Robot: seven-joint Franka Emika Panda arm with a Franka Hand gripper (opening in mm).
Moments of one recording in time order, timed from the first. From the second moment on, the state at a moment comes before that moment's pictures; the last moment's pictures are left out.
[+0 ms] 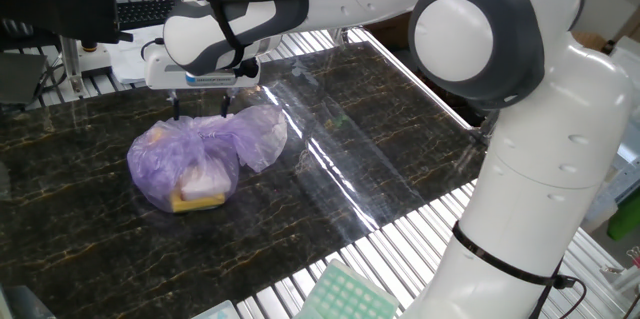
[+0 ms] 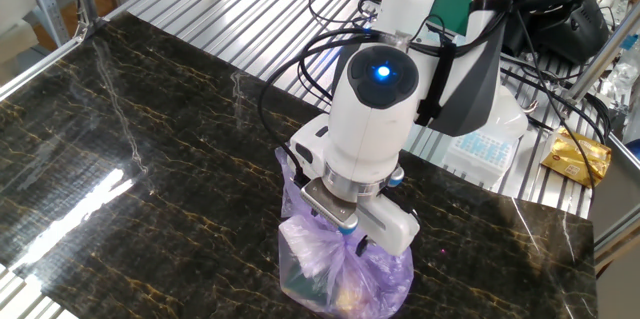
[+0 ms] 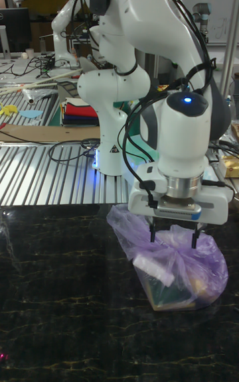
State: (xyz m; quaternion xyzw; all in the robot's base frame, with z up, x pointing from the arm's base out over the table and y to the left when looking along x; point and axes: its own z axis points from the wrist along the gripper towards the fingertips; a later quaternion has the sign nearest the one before) arm 0.565 0.136 0.198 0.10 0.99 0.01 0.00
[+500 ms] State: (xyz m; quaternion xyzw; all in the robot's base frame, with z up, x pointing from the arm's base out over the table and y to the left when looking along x) arm 0.557 0.151 0.194 0.15 0.99 -0.01 -0.01
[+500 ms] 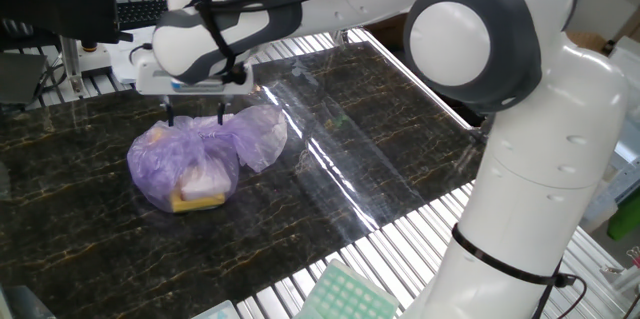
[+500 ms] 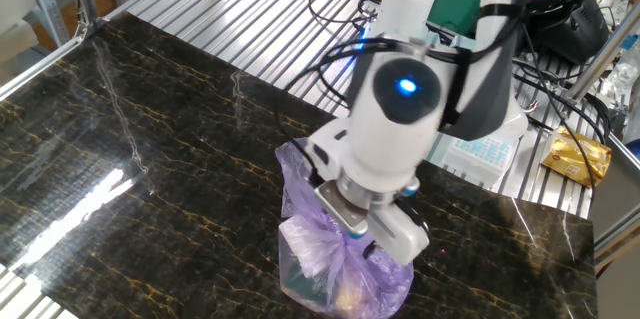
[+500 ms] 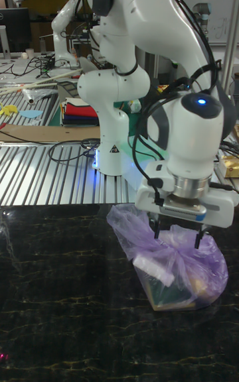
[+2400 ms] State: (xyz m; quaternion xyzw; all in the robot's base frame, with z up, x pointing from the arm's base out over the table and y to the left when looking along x) arm 0.549 0.161 0.159 0.26 0.97 0.02 0.00
